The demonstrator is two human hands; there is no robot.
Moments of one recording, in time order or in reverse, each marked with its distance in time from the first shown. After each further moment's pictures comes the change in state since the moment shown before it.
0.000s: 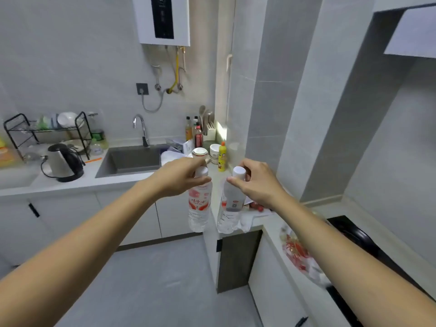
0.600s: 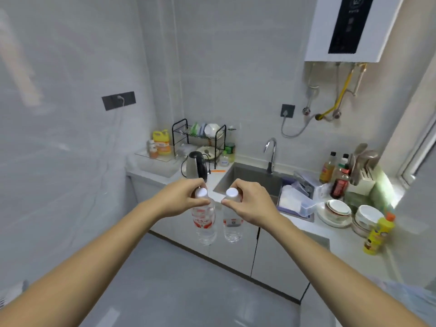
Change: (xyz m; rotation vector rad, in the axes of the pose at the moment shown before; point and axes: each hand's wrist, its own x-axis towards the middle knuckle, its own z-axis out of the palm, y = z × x) left_hand -0.061 -0.306 -0.085 -0.059 0.155 -0.753; right_hand 0.303 -0.162 0.304 0.128 -0.377 -0.564
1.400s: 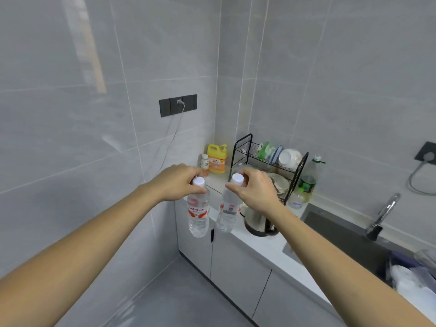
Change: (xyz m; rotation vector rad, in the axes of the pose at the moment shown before) left_hand 0.225 -0.407 -0.180 0.209 0.101 -0.252; right_hand 0.471 -0.086 0.233 0.148 -0.043 -0.106
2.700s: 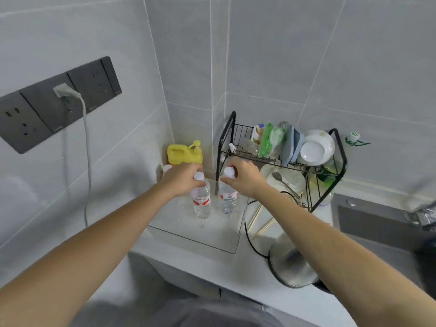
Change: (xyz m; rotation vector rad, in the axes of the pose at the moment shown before) left_hand 0.522 -0.229 0.181 -0.050 -0.232 0.092; right_hand 0.404 0.262 0.234 -0.117 -0.112 0.324
